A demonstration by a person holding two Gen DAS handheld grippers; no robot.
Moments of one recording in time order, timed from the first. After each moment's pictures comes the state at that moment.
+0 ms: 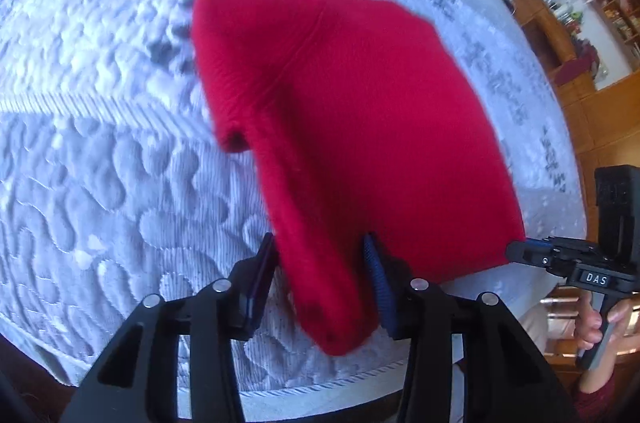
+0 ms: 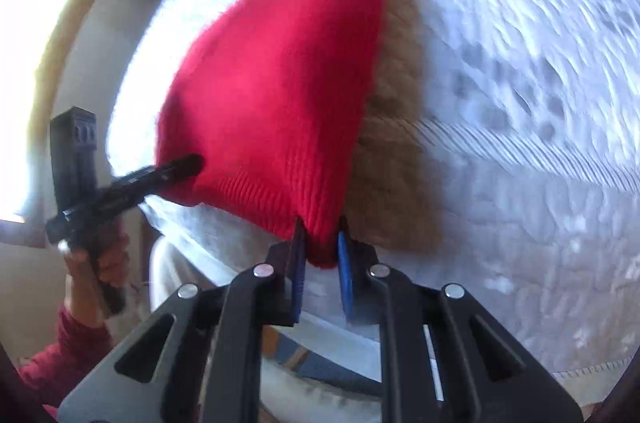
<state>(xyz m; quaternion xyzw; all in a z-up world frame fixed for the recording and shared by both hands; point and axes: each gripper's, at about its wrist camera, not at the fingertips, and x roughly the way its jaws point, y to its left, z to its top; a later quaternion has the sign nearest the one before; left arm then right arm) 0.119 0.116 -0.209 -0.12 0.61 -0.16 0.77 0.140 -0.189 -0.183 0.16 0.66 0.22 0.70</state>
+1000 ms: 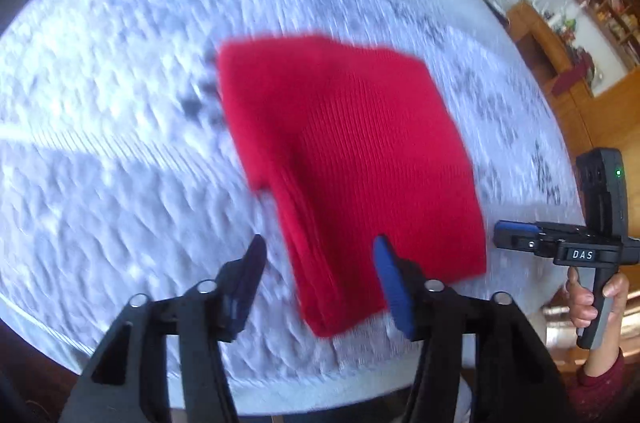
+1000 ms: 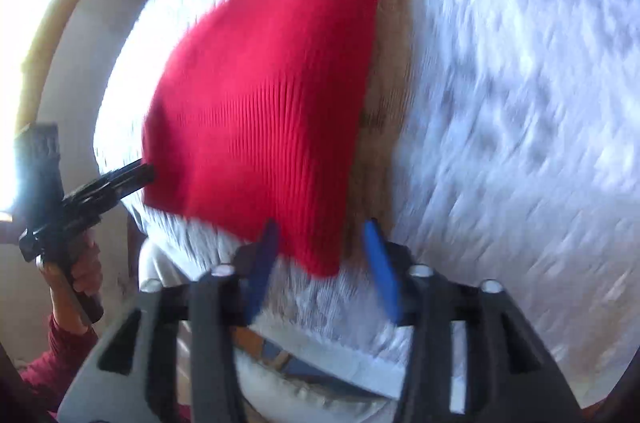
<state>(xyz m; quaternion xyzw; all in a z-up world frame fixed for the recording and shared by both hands) 0.121 0.144 -0.150 -0.11 0.56 -0.14 0.81 0.188 -0.194 -0.143 0.14 0.64 0.20 0.72</state>
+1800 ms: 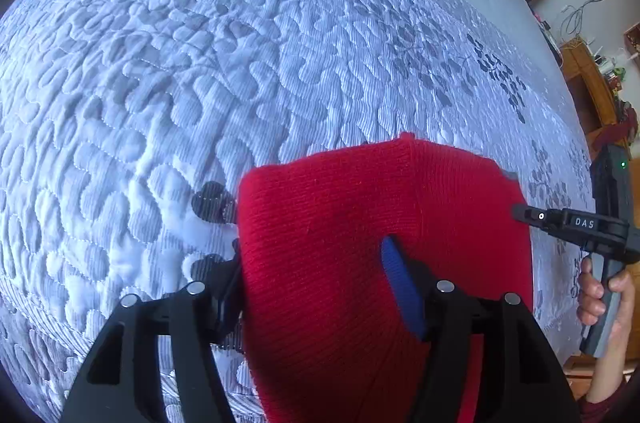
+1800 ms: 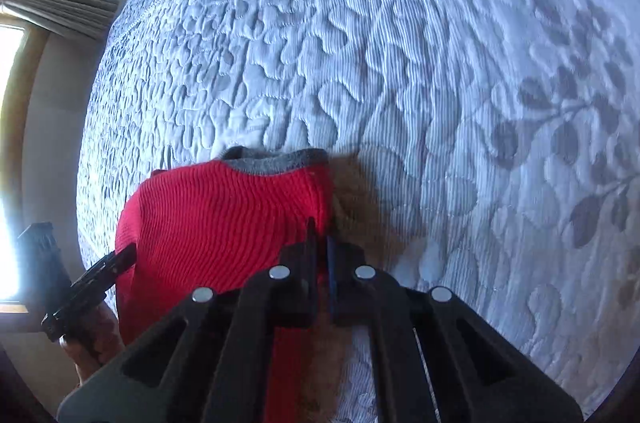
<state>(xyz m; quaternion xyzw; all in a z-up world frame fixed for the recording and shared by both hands) 0.270 0.141 -0.204 -0.15 0.59 -0.07 0.79 0.370 -0.208 -0.214 0.19 0.66 0.16 0.71</state>
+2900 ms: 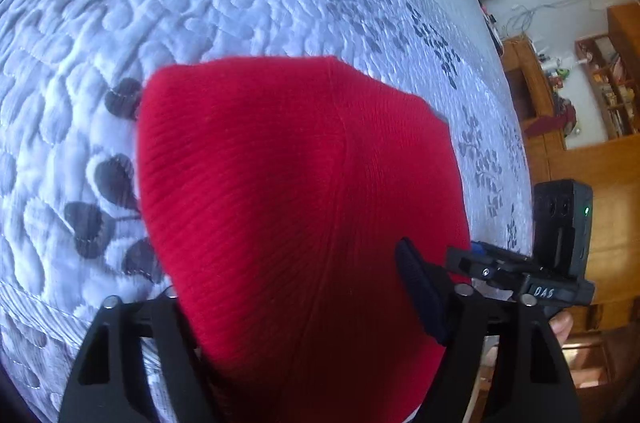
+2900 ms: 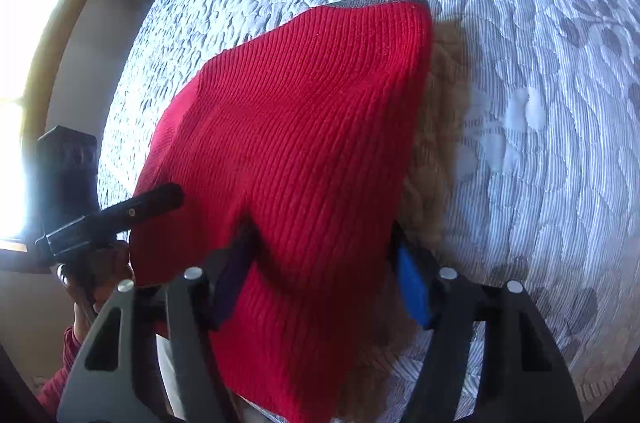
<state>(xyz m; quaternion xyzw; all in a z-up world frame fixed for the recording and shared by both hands) 0.247 0.129 -0.222 -0.25 0.60 -0.19 0.73 0.282 -0.156 -0.199 0.16 0.66 0.23 0.70</state>
